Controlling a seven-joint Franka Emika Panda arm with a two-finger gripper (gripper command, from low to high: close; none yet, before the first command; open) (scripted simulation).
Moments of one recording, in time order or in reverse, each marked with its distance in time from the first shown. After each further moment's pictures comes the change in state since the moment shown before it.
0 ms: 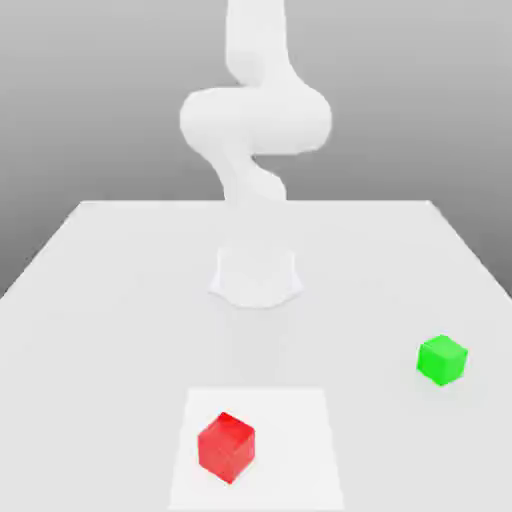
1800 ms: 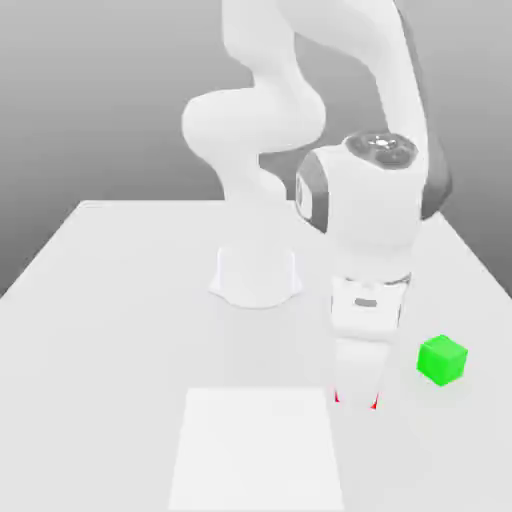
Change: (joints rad) arm 0.566 0.699 -0.006 -0.387 0.048 0.347 -0.978
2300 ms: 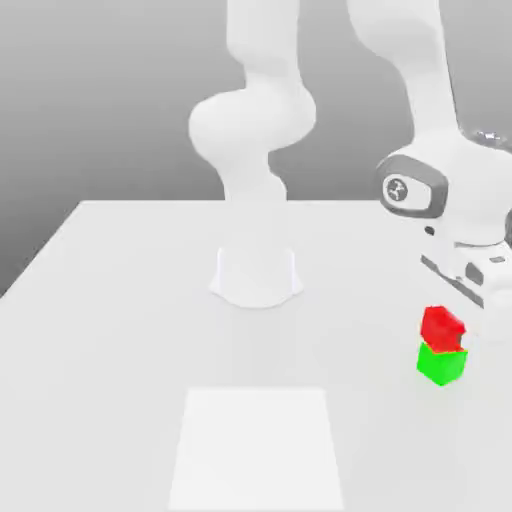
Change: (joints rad) arm 0.186 0.100 0.118 -0.061 -0.085 0.176 0.060
